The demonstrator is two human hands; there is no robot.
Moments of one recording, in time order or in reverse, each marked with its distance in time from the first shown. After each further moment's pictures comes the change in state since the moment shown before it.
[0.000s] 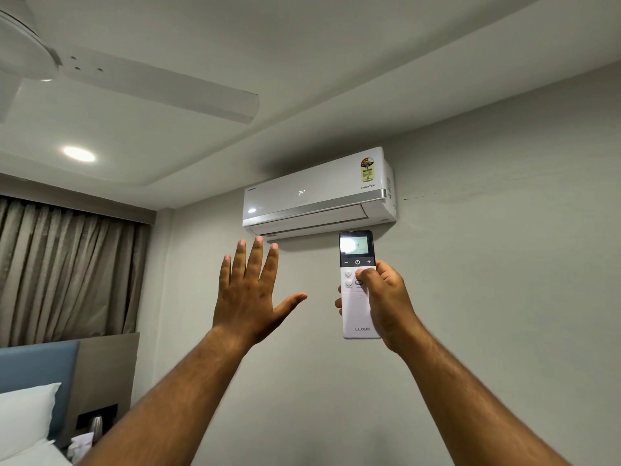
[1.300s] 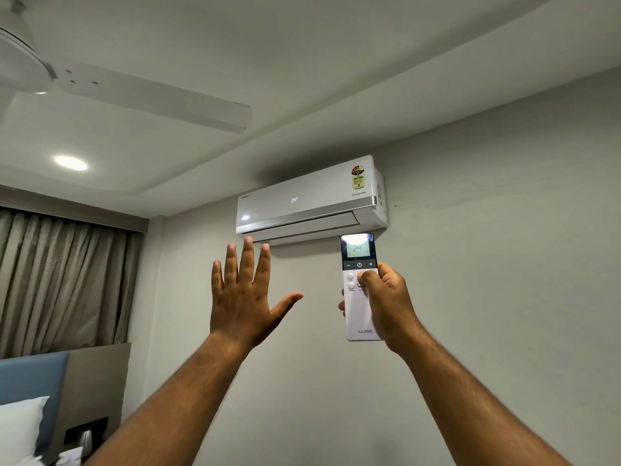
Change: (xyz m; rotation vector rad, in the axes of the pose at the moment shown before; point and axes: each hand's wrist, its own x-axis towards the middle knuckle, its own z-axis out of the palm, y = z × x) left_hand -0.002 0.013 -0.016 -0.029 0.052 -0.053; right_hand -0.007 -0.013 -0.016 -0.045 0.053 -0.048
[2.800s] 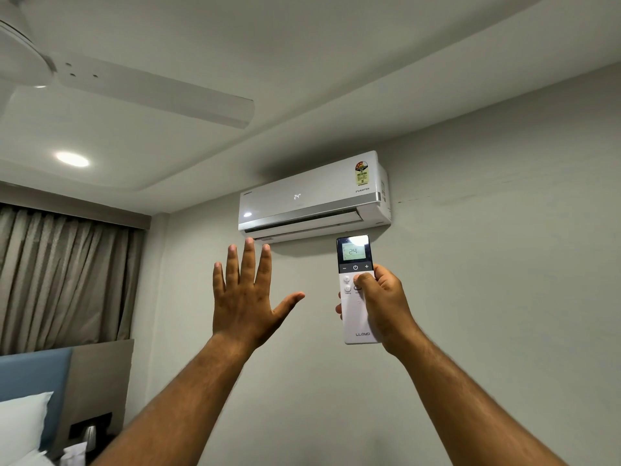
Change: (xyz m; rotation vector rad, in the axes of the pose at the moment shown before) left_hand -0.003 -0.005 0.010 -0.009 -0.028 -0.031; right_hand 0.007 0.018 0.012 -0.038 -0.019 0.015
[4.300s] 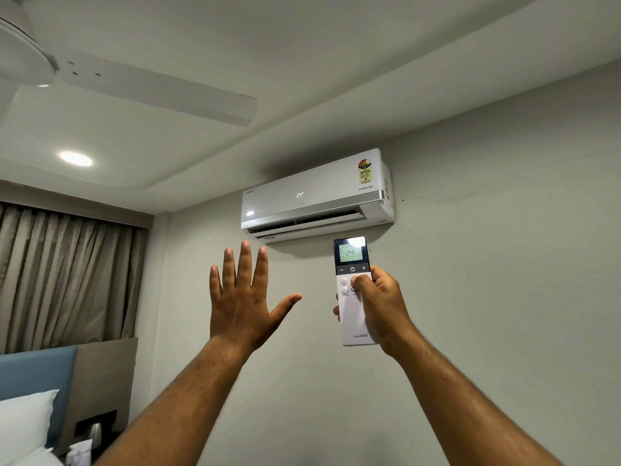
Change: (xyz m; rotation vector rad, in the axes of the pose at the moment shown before) left_hand -0.004 -0.014 0.008 0.005 0.007 -0.015; right_hand -0.001 0.005 0.012 0.024 -0.015 -0.003
